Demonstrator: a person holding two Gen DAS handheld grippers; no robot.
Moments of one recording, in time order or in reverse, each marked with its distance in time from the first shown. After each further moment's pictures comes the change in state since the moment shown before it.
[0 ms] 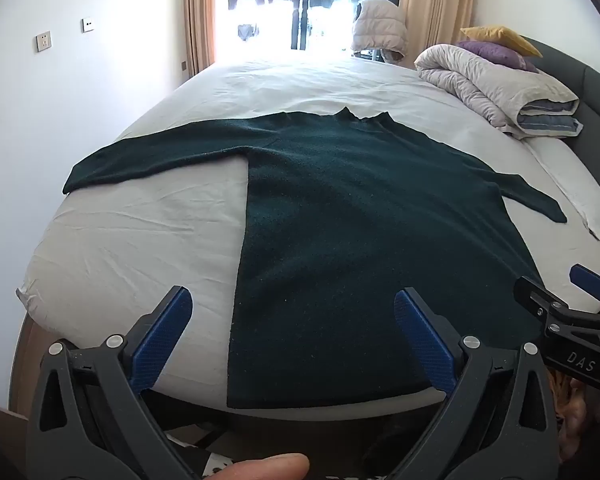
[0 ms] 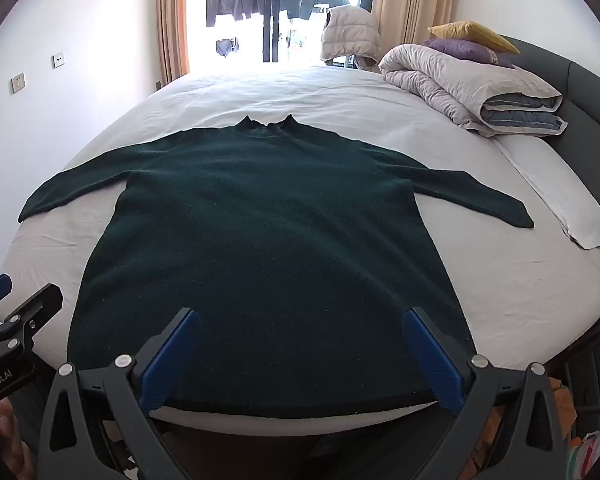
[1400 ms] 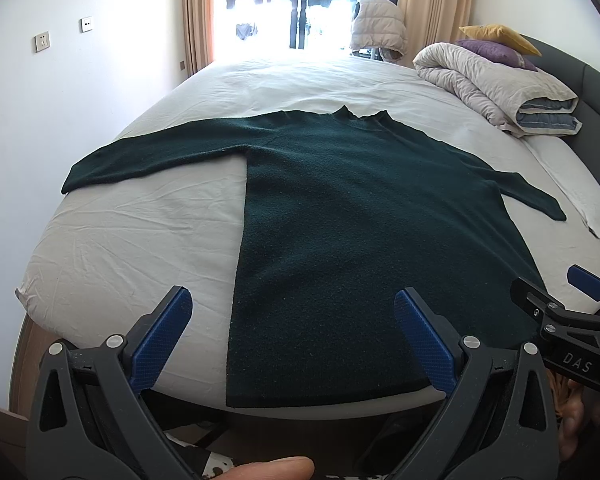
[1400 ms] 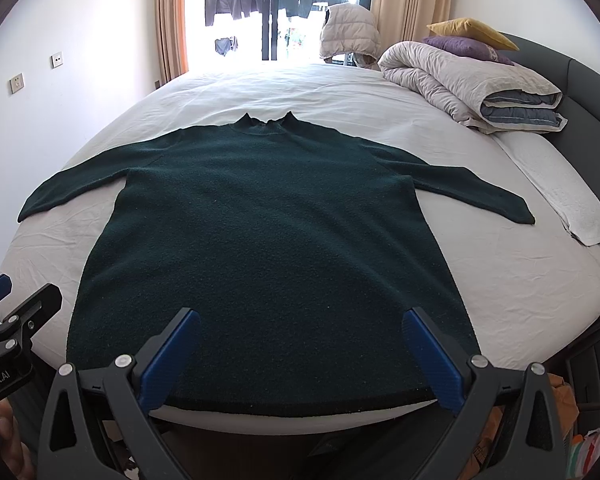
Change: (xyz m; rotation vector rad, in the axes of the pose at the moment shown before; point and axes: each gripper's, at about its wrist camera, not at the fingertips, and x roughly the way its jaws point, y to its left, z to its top) left arm -0.002 0.001 0.000 -0.002 -0.003 -0.003; right arm 0.002 -0.001 -0.003 0.004 0.006 0.005
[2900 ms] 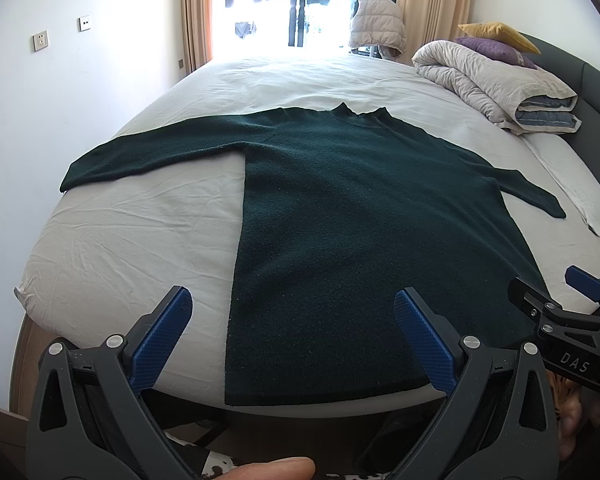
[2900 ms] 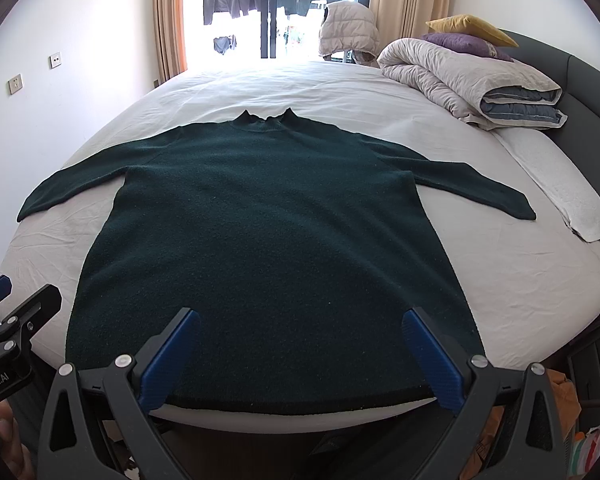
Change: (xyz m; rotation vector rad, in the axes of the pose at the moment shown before) left arm 0.000 0.000 0.000 0.000 0.003 0.000; right arm 0.002 -0.001 -0.001 0.002 0.004 0.003
